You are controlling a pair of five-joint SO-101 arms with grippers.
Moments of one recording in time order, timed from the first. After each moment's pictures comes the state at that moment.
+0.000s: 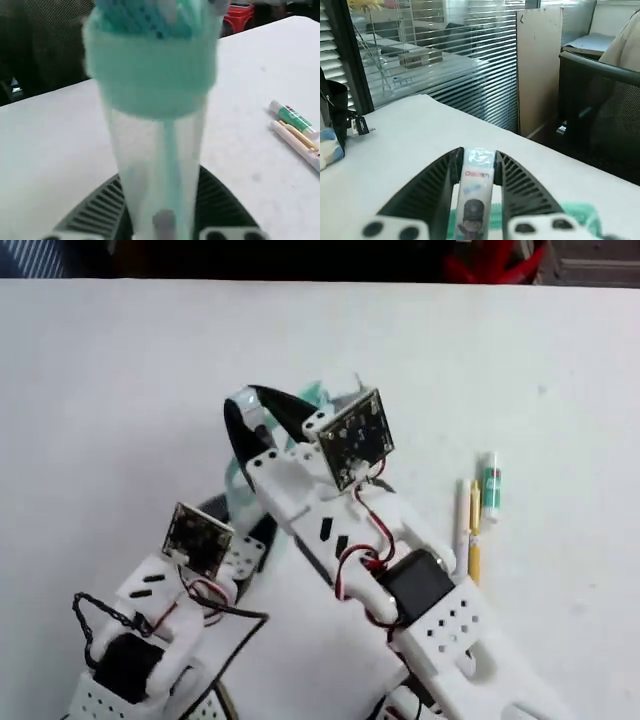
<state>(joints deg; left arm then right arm) 22.5 -103.9 82.5 50.0 -4.0 -42.5 -49.5 42.0 22.2 0.9</state>
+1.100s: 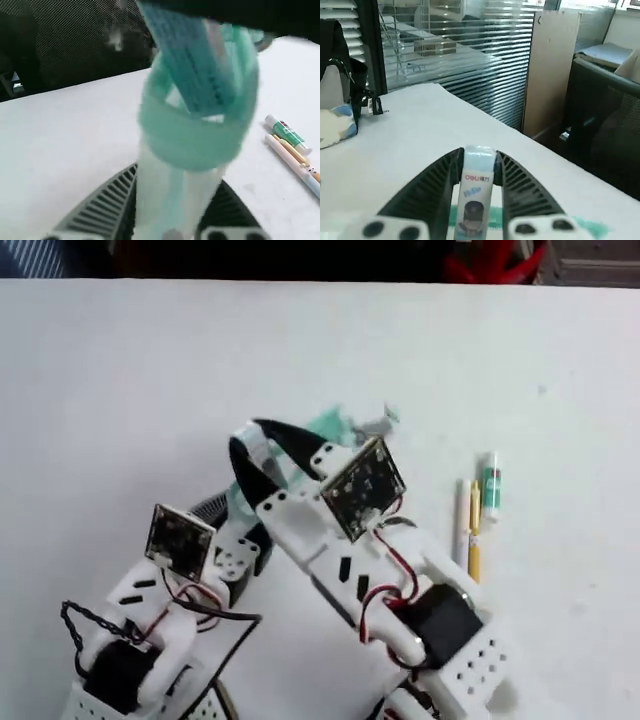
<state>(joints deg) 21.0 -104.0 78.8 53.4 0.4 -45.6 -61.2 43.3 31.0 6.5</state>
